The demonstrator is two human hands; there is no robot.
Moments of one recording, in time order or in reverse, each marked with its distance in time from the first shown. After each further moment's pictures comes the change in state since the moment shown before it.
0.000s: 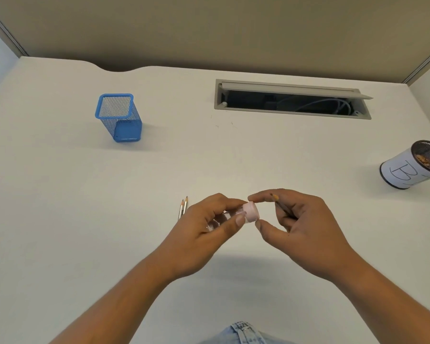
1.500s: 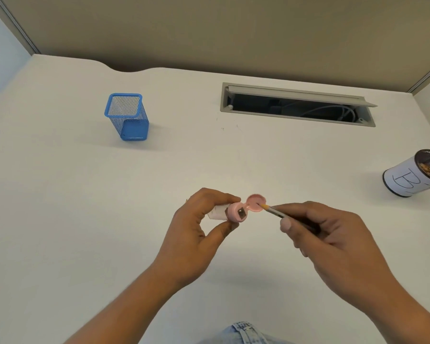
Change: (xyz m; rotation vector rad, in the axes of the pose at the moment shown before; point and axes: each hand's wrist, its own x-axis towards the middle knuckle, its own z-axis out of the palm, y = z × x) left_hand -0.015 0.004 0.002 0.108 0.303 0.111; right_hand -0.026 -0.012 -0.017 0.073 0.029 0.051
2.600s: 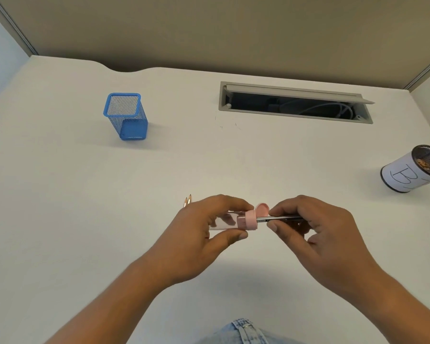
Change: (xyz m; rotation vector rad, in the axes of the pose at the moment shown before) left_hand 0.005 0.013 -0.013 0.146 -0.303 0.015; right_hand 0.005 0.003 0.005 -0.296 0.033 -0.334
